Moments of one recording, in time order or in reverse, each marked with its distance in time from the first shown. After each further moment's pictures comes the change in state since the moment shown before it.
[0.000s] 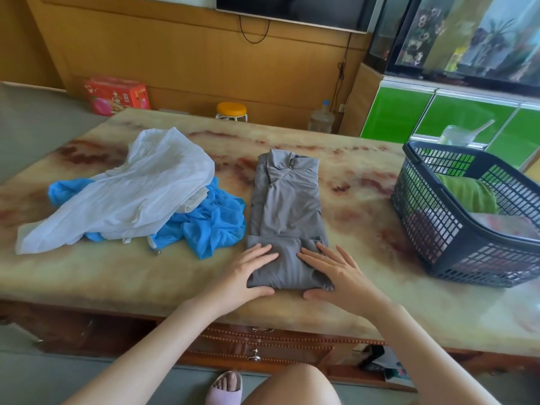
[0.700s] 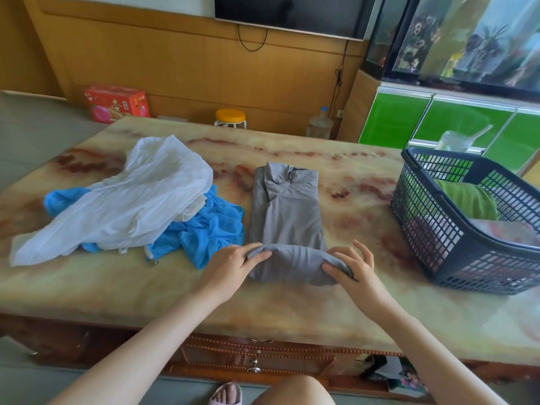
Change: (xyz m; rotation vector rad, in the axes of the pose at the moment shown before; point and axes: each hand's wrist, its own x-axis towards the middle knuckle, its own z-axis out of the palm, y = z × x) left_hand 0.018 0.020 -0.031 -0.043 0.218 -0.145; right_hand -0.009 -0.010 -0.026 0.524 0.343 0.216
